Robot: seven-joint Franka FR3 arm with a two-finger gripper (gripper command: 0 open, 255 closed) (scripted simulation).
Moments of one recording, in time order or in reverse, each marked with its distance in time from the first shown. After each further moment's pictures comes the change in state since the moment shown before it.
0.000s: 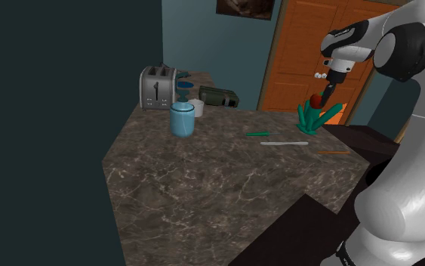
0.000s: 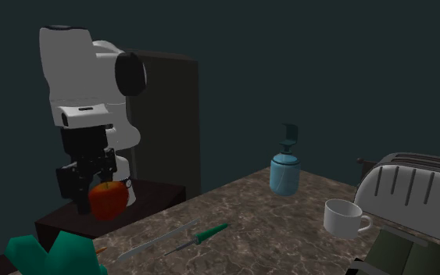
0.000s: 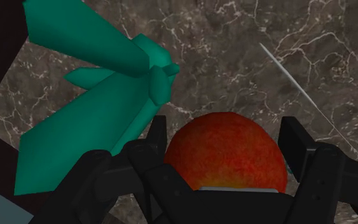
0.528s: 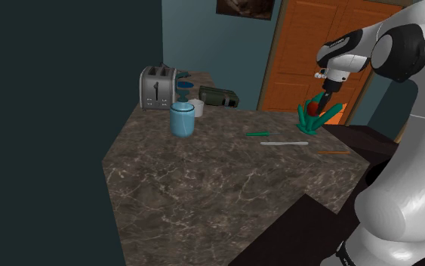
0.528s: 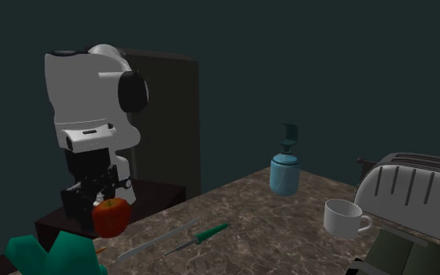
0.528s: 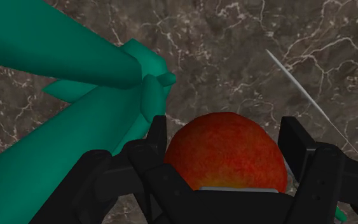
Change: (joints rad) arm 0.002 0.015 0.005 -0.086 0.011 0.099 -0.009
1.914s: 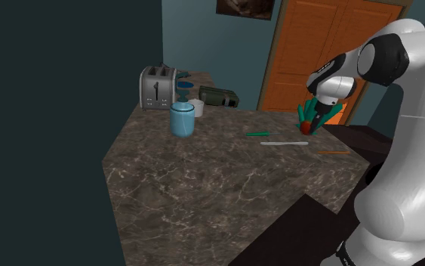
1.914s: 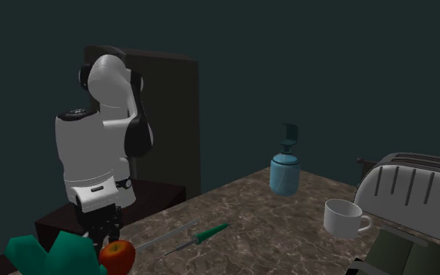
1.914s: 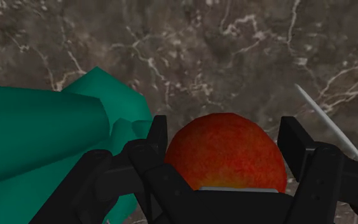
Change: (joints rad) arm -0.015 0.098 0.023 -0.164 0.068 0.250 -0.054
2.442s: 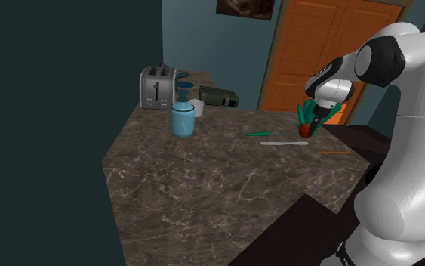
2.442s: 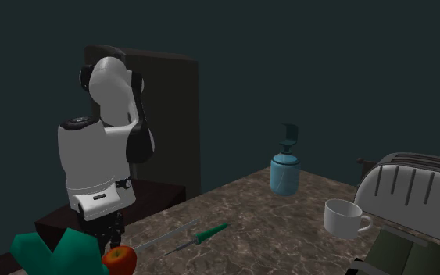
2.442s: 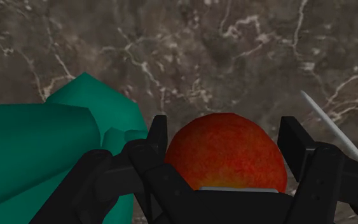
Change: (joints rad) arm -0.003 0.020 0.008 -0.019 0.016 0.038 -0.010
